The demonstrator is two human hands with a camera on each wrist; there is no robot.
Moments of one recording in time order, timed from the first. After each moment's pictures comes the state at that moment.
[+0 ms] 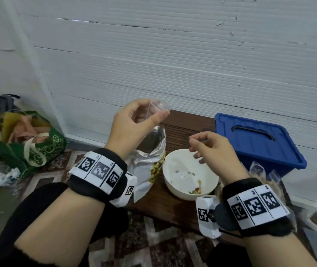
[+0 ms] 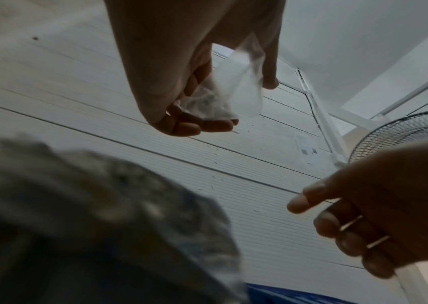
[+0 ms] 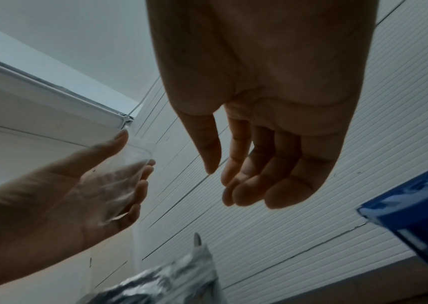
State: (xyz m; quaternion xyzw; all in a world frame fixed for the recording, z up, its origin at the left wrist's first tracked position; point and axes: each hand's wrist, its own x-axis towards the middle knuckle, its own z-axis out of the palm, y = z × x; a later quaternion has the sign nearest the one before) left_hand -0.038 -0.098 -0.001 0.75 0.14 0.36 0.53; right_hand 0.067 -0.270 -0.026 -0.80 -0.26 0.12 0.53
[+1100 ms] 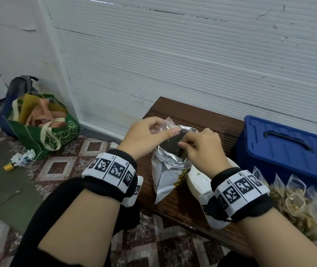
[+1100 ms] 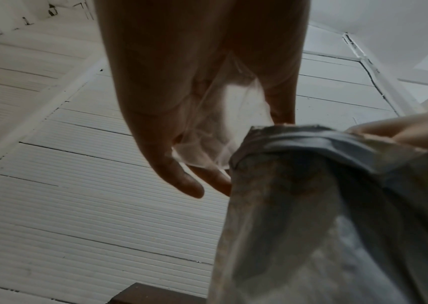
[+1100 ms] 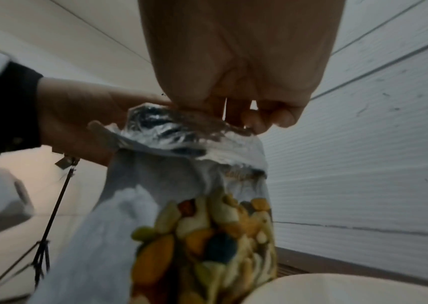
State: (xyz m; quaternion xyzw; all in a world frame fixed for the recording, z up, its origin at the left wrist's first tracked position) left_hand -0.047 -0.039 -0.046 0.81 0.24 0.20 0.49; right_hand 0.058 -0.181 -0.048 -0.85 -0.47 -0.05 0.24
